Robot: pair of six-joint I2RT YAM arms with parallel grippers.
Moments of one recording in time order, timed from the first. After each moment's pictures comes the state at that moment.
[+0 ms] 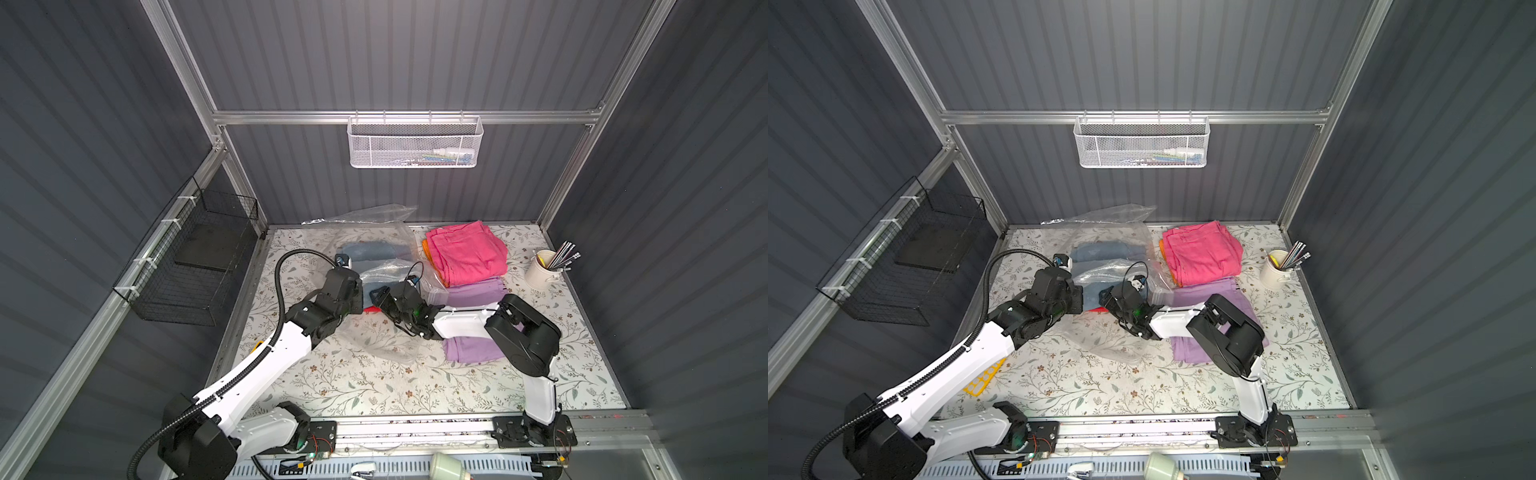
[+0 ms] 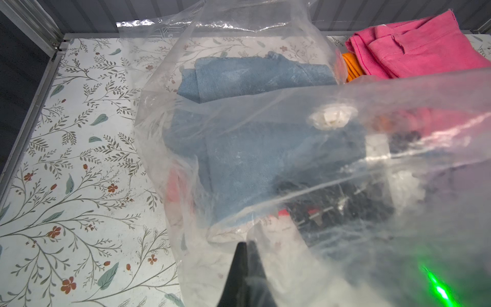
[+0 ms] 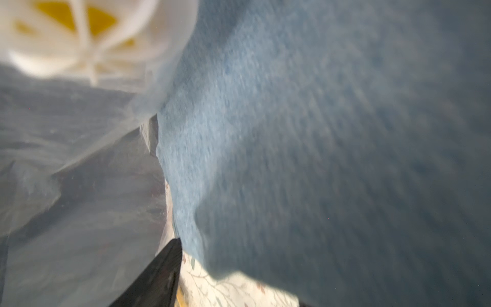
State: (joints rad) left arm -0.60 1.16 0.96 -0.53 -0.32 -0.35; right arm 0.88 2.02 1.14 0.38 0.10 1.29
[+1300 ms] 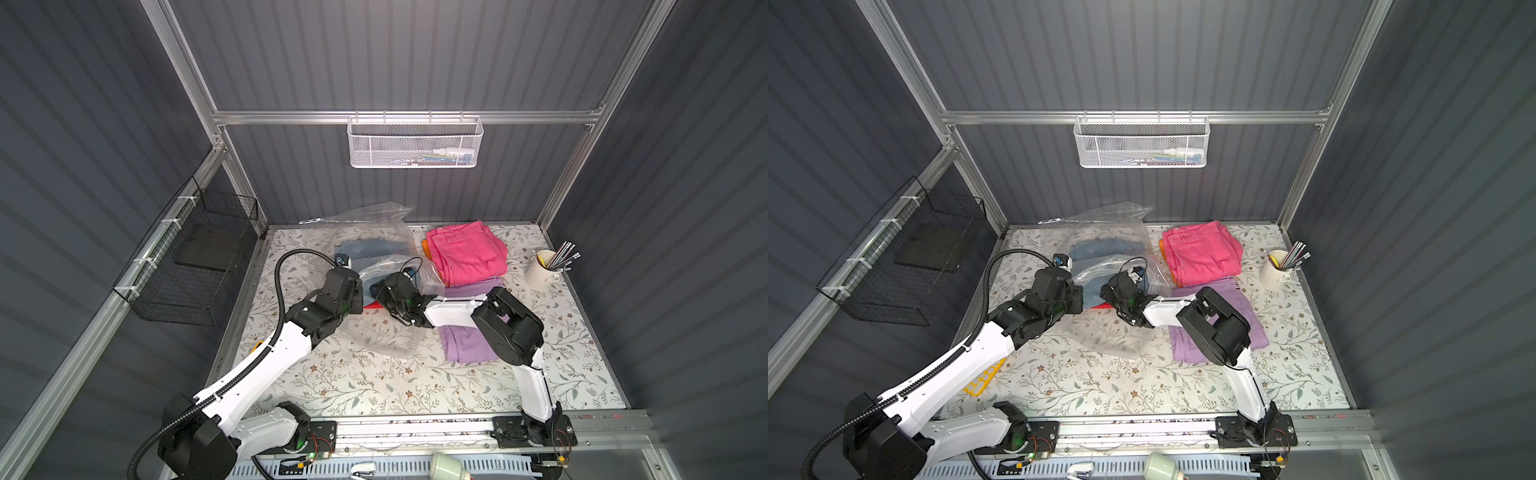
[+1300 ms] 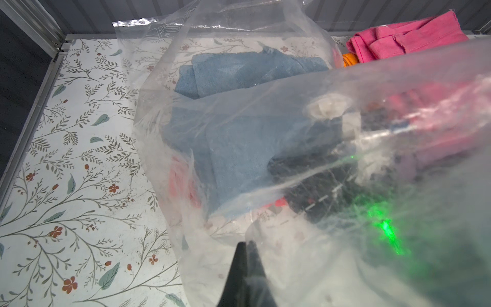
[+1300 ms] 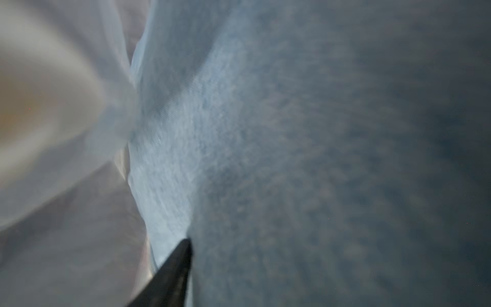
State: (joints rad) left arm -0.60 1.16 0.96 -0.53 -0.32 -0.35; right arm 0.83 2.14 1.32 0.26 0.10 1.24
